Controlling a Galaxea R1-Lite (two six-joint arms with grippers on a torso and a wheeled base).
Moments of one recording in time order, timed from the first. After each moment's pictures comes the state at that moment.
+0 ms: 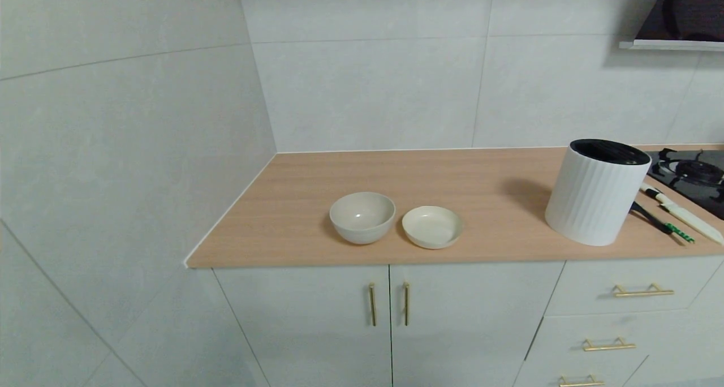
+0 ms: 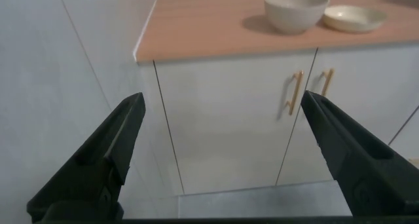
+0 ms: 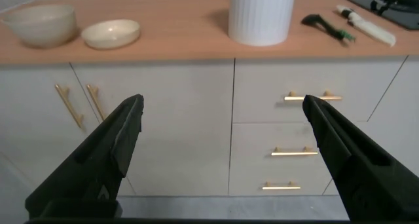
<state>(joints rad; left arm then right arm) 0.00 0.00 0.00 0.01 -0.08 0.02 0.00 0.00 0.00 0.00 0.01 0.01</state>
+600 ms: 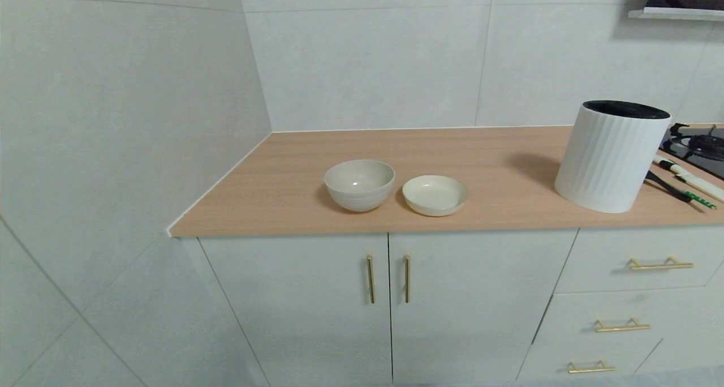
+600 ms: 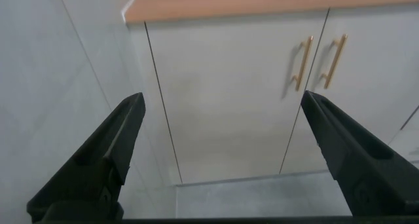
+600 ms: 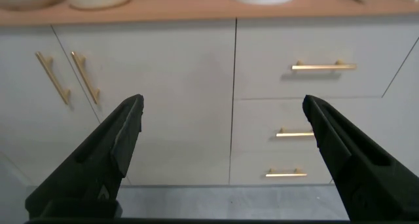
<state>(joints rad) 0.00 0.00 0.00 0.01 -0.08 0.02 0.00 0.00 0.00 0.00 0.01 0.01</state>
